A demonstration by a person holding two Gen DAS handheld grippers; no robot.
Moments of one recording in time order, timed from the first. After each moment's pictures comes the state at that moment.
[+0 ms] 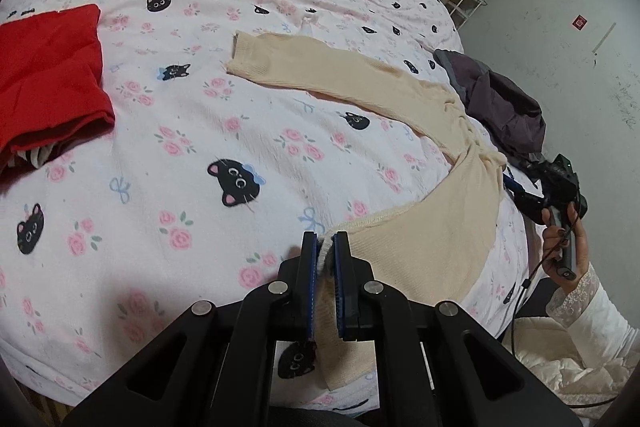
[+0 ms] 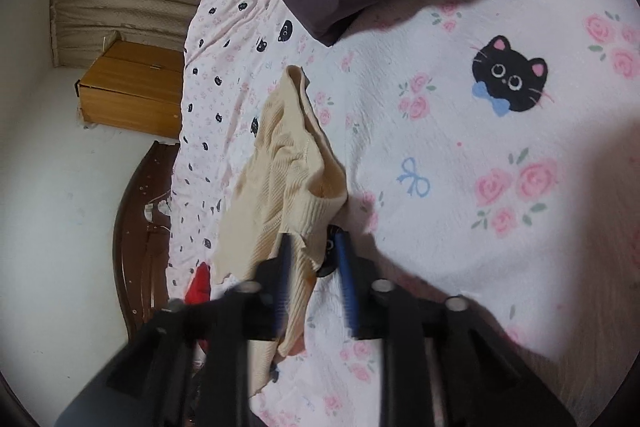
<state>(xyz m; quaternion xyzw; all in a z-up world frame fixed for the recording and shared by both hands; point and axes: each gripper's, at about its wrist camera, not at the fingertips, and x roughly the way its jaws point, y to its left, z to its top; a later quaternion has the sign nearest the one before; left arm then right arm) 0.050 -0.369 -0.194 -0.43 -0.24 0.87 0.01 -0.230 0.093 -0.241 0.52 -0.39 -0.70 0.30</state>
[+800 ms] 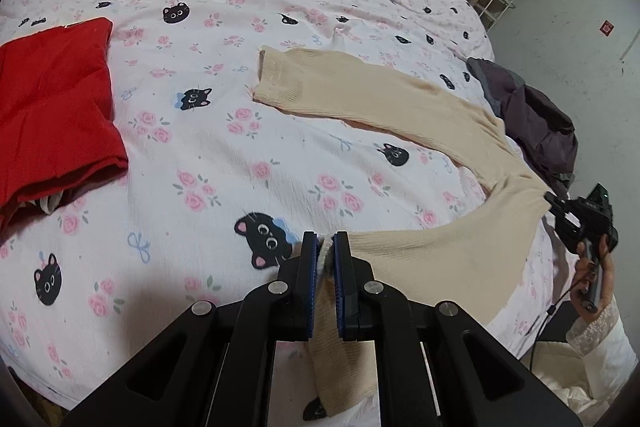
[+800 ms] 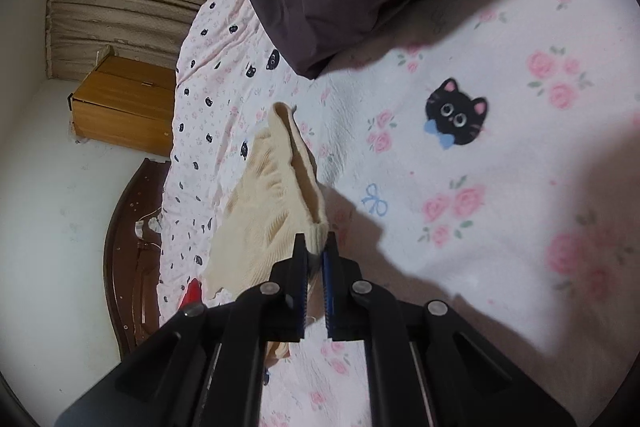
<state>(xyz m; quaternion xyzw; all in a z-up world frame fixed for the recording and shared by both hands) 0.015 -0.386 -0.195 -0.45 -0.23 0.86 -0.05 -0.227 0.112 -0.232 0.50 -0.38 -0.73 0.27</state>
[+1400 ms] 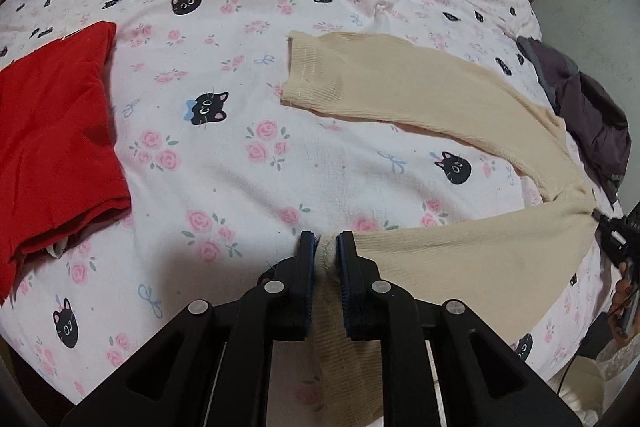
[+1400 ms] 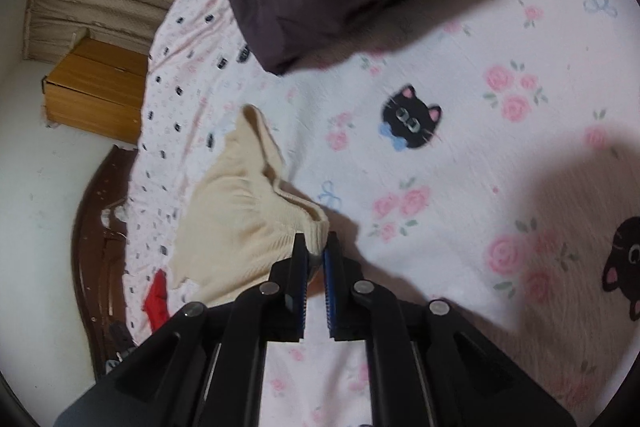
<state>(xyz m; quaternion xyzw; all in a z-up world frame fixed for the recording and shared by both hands) -0.018 -0.397 -0.209 -0.50 -0.20 0.84 -0.11 -0.226 0.121 -0.239 0.54 -0.33 -0.74 0.24</state>
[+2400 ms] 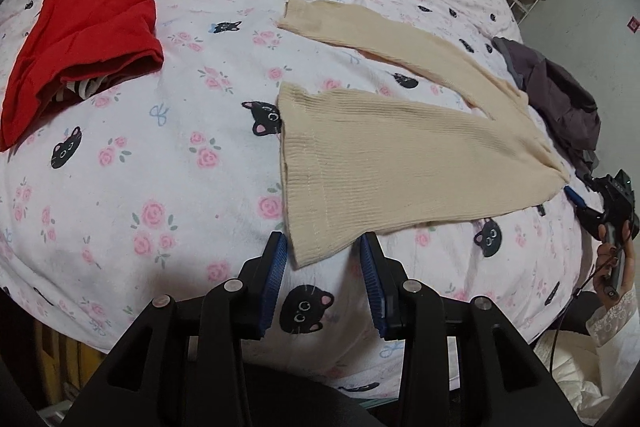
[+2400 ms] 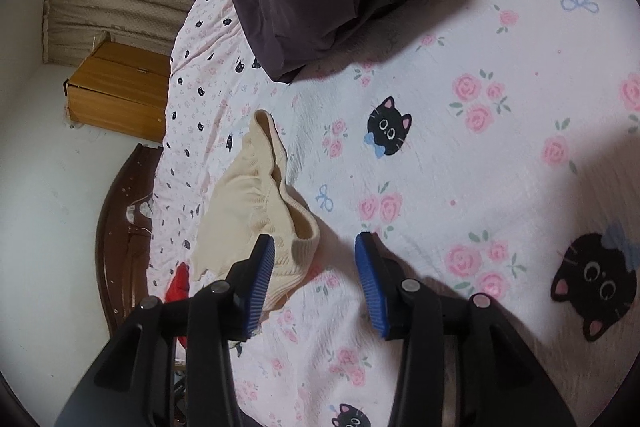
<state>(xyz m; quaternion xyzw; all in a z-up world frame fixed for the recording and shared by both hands) 0.066 -0.342 -0.210 -0.47 -0.23 0.84 -0.10 -0.220 0.154 -0.237 0.52 -0.36 -0.72 0.28</state>
